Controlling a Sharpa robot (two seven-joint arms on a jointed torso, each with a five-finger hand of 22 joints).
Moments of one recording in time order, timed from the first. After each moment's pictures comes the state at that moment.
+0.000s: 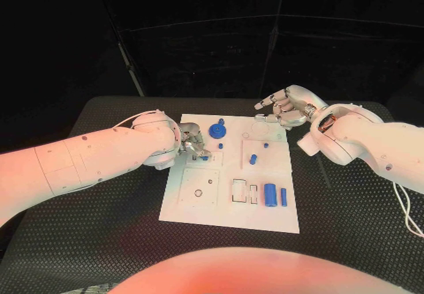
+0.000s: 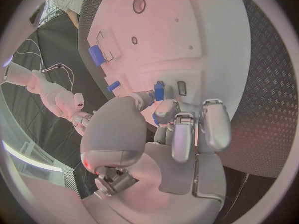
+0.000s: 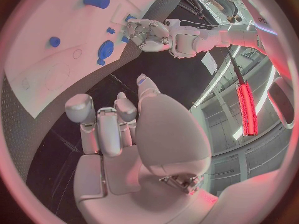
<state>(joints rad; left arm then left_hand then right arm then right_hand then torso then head) 1.13 -0.70 0.01 1.44 -1.18 0.06 -0.52 1.19 -0.12 0.60 0.20 0.11 0.91 0.05 0.61 0.63 1.33 -0.02 1.17 1.05 1.47 -0.07 1.56 1.31 0.08 1.38 0.04 1.39 1.25 1.14 -0.82 0.07 1.48 -0.94 -0.29 0.04 1.42 -0.08 -0.04 0.24 0.31 0.90 0.16 0.12 0.07 1.28 0.07 1.15 1.09 1.46 0.00 1.41 1.26 0.10 1.19 0.11 1.30 0.95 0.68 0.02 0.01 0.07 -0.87</state>
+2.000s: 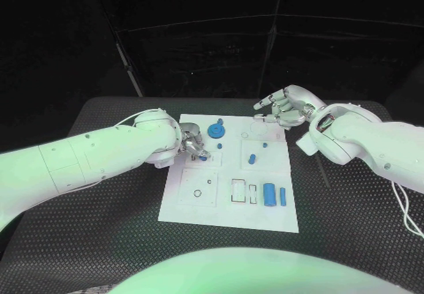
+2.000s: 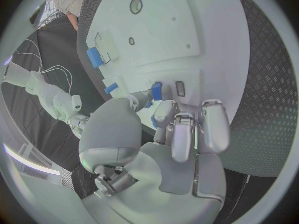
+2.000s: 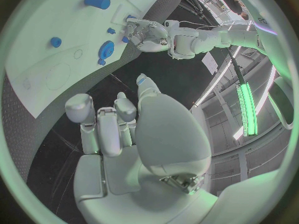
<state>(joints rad) 1.14 -0.67 0.01 1.40 -1.18 0.11 -0.53 1.09 -0.13 0.65 0.10 0.11 0.95 0.03 0.66 0.66 1.36 -0.04 1.20 1.07 1.46 -0.08 1.56 1.31 0.08 1.40 0.02 1.39 1.28 1.14 -0.82 0.07 1.48 -0.94 -0.29 0.03 1.42 -0.08 -0.05 0.24 0.32 0.90 0.16 0.12 0.07 1.28 0.07 1.15 1.09 1.46 0.00 1.41 1.26 0.10 1.19 0.11 1.30 0.95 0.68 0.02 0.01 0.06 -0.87</state>
